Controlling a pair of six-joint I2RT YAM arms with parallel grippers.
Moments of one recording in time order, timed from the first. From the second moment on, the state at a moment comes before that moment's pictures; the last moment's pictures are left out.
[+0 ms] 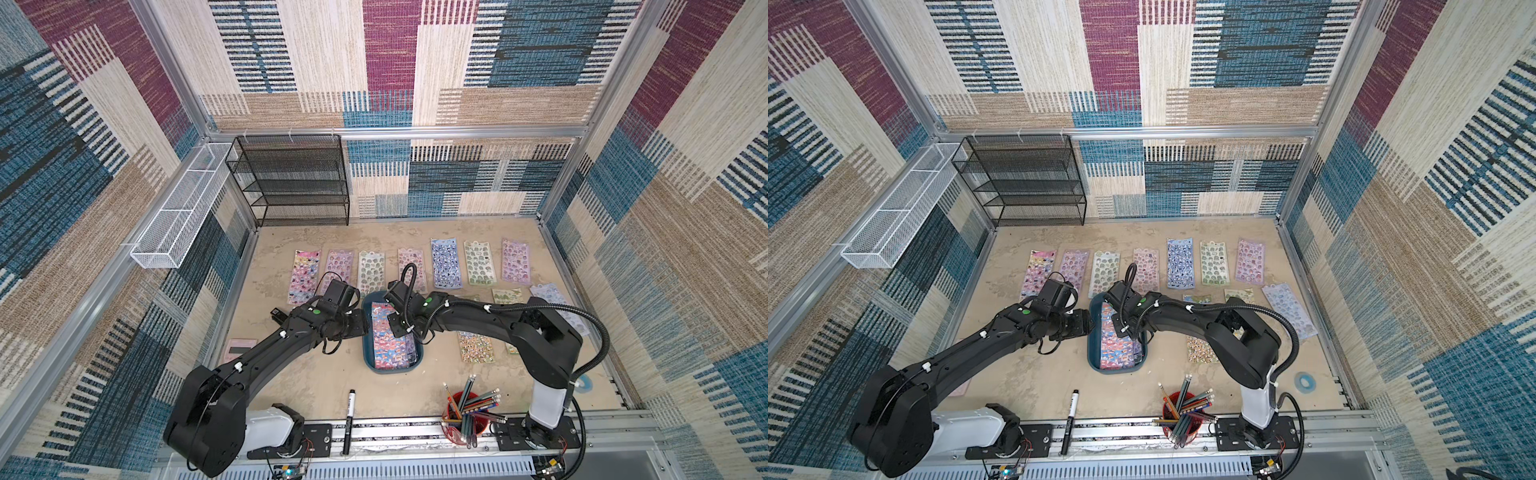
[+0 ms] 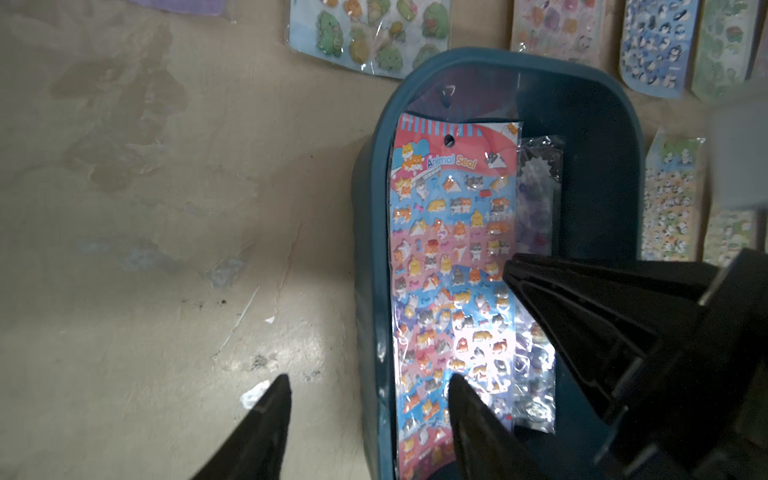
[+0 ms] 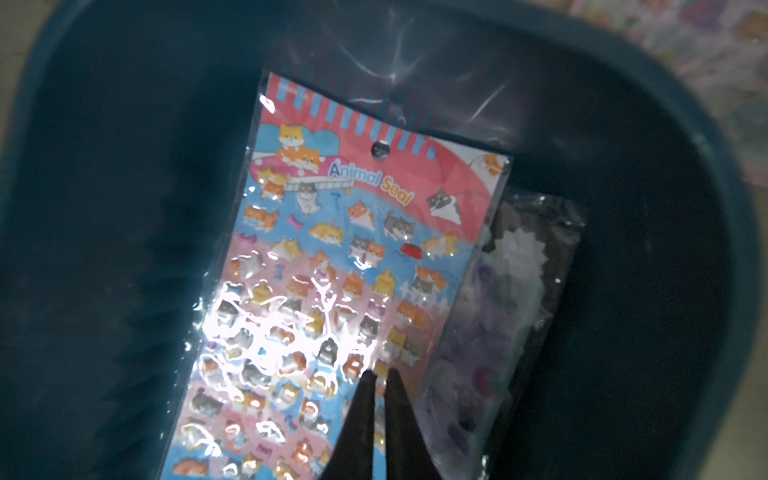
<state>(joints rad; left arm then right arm) -0.50 1.31 0.80 -0.54 0.12 -0.62 0.90 1.89 1.25 -0.49 0.11 0.48</state>
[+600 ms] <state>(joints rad) -0.52 1.49 0.81 -0.45 0.18 -0.63 0.91 1.98 1.24 -0.28 -0.14 0.48</state>
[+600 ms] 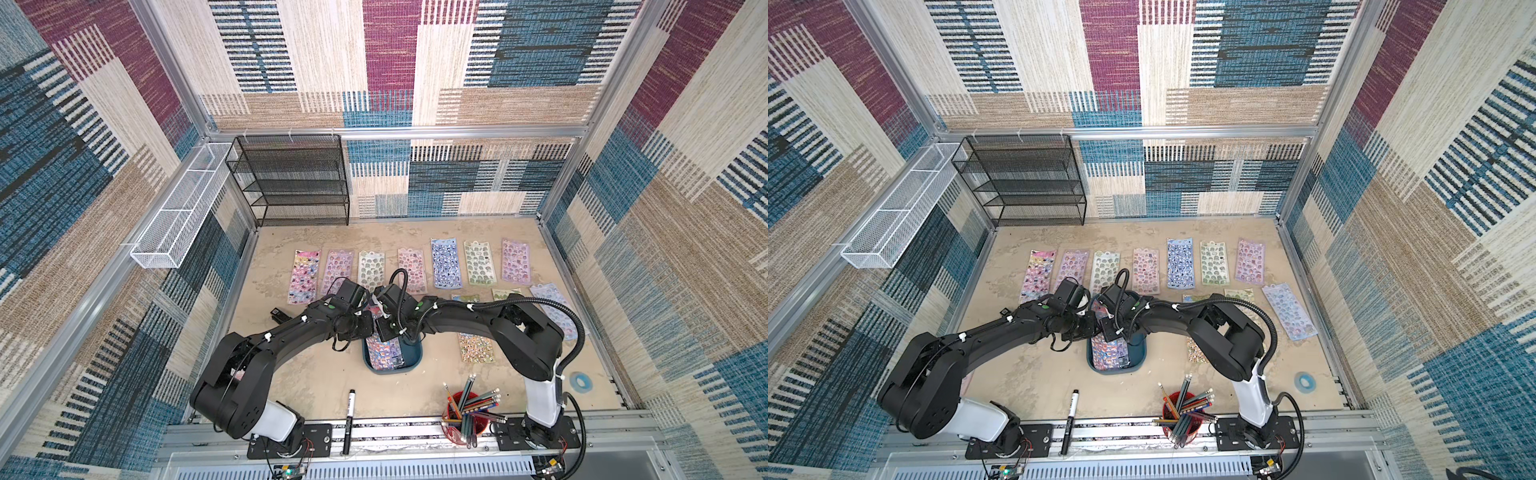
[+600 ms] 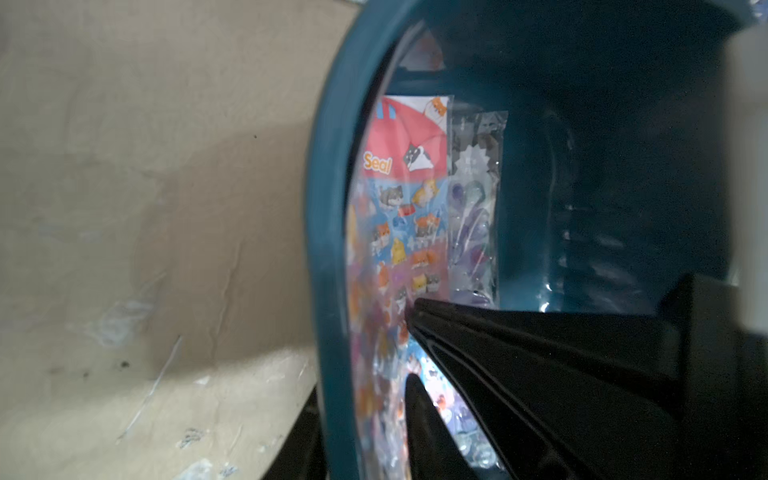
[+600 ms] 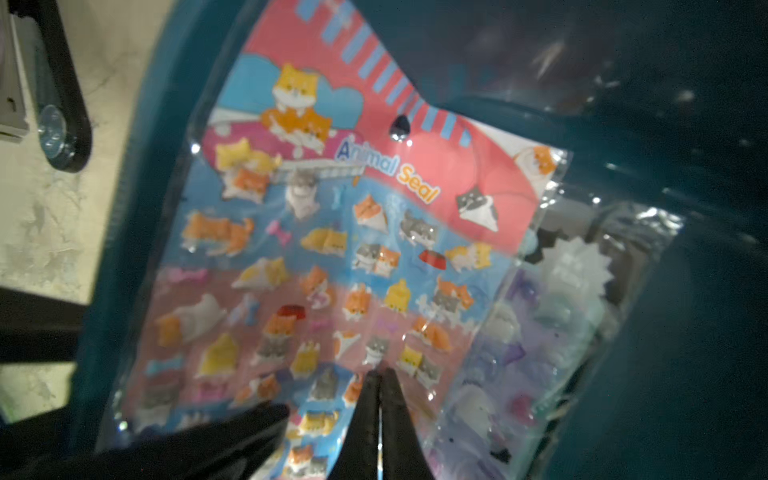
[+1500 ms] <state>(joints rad) -0.53 1.45 0.81 -0.51 0.13 -0.66 0.89 1.91 1.25 -0.45 -0.11 0.48</state>
